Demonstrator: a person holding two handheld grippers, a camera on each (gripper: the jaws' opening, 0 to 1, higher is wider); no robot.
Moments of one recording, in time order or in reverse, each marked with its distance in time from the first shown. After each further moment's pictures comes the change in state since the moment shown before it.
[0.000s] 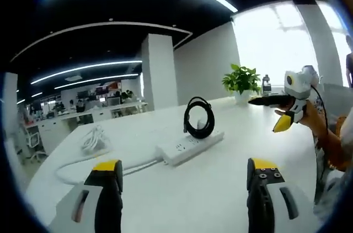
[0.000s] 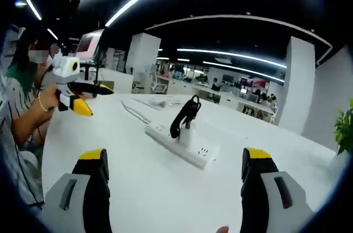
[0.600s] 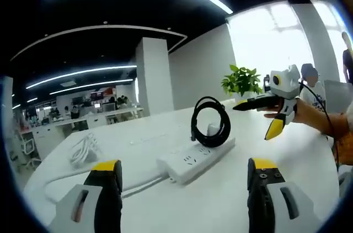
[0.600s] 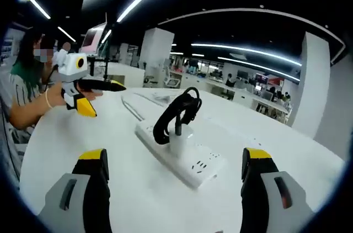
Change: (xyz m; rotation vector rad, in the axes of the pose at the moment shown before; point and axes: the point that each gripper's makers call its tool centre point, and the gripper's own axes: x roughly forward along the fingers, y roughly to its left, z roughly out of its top) left arm 0.059 0.021 0.009 0.027 -0.052 -0.043; right arm 0.073 -0.028 -0.008 -0.028 0.039 0.115
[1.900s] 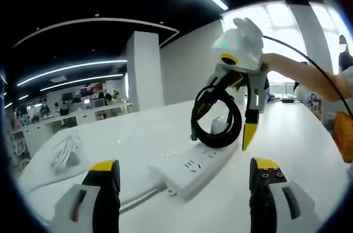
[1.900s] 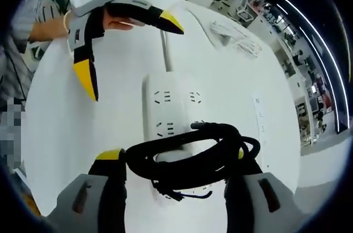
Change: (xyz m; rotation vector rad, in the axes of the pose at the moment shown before) left arm 0.060 0.008 -0.011 0.001 0.051 -0.087; right arm 0.087 0.014 -0.018 -0.477 0.672 0.435
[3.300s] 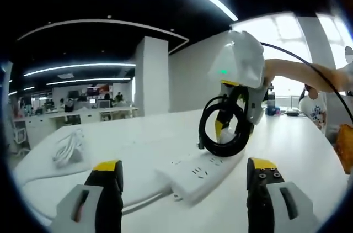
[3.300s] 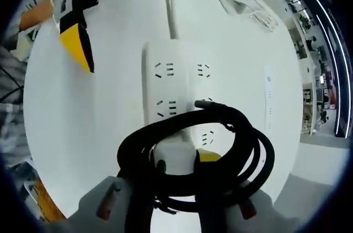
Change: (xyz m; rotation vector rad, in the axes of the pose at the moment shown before) left arm -0.001 0.013 0.003 -0.063 -0.067 0.044; right arm 0.000 0.003 -0.025 -0.051 0.351 0.063
